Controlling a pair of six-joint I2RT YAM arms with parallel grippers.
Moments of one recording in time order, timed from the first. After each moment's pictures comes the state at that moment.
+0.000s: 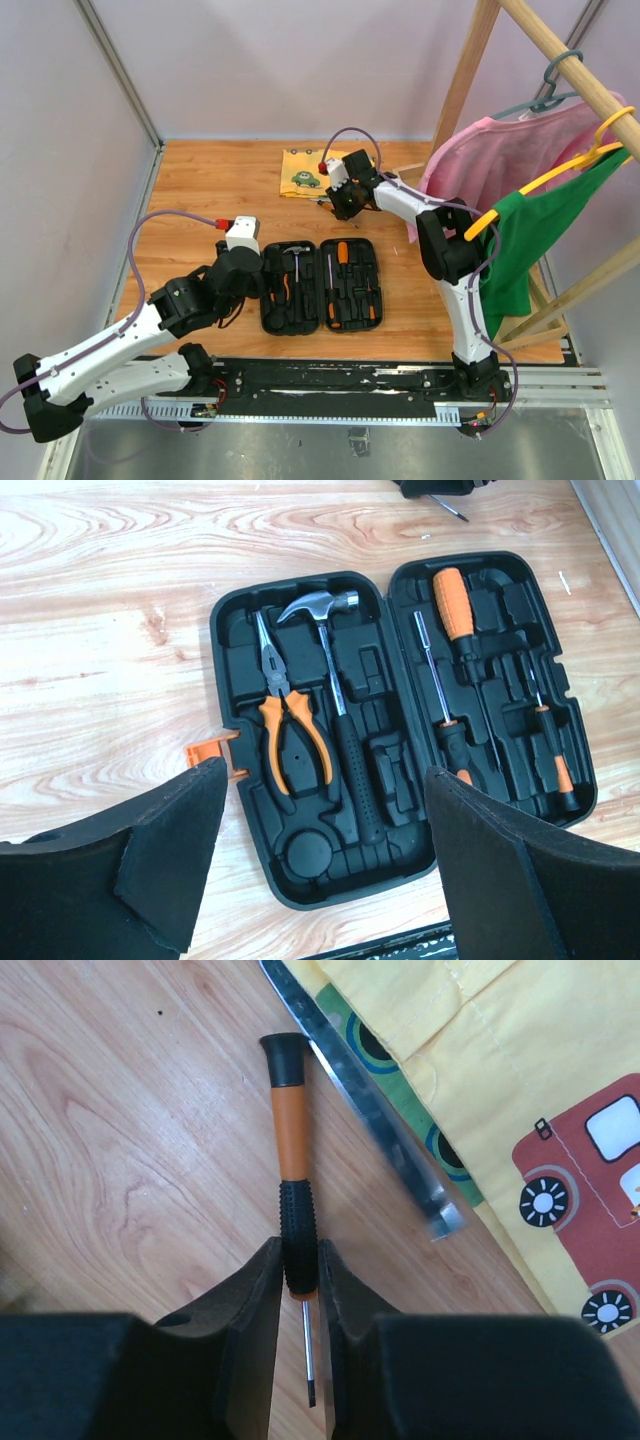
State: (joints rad) left arm -0.95 0.80 0.81 -0.63 -0.58 -0.60; right arm 0.49 2.26 1.74 -0.41 -0.26 -0.25
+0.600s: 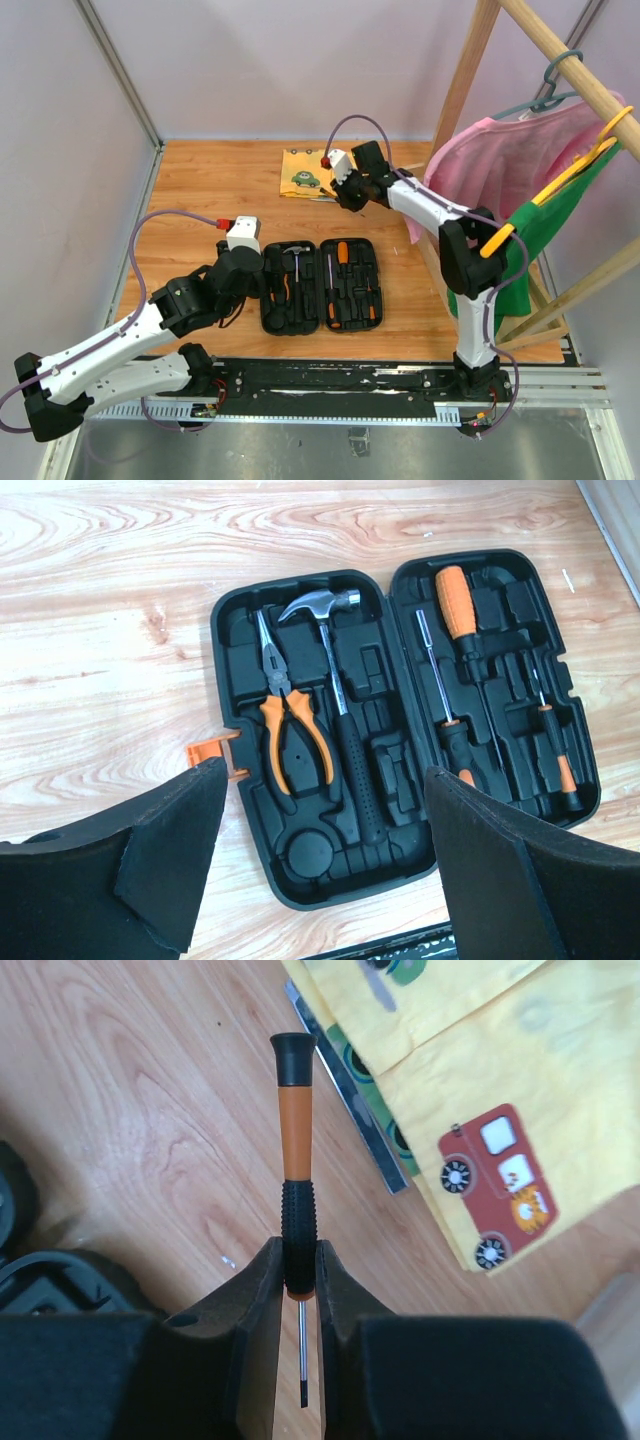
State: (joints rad) left arm -0.95 0.81 0.81 -0.63 -0.58 -0.60; right arm 0.49 2.09 1.64 -0.39 -0.26 -0.40
